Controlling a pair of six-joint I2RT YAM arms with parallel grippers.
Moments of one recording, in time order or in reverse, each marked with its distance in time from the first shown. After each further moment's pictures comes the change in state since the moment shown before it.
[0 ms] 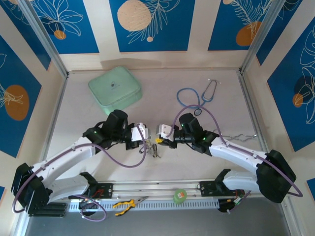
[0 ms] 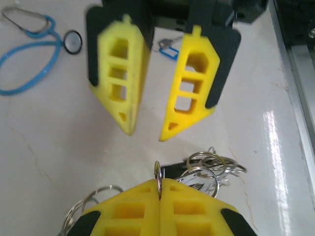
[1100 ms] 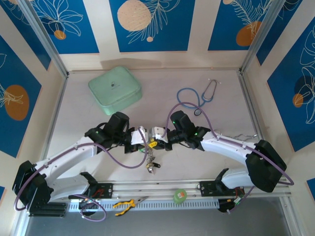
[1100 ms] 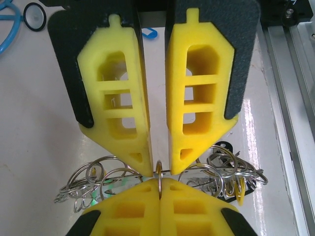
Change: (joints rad) left arm 0.002 0.019 -0.029 -0.045 0.047 0.020; right arm 0.035 0.140 0.093 -0.051 -0.206 -0.017
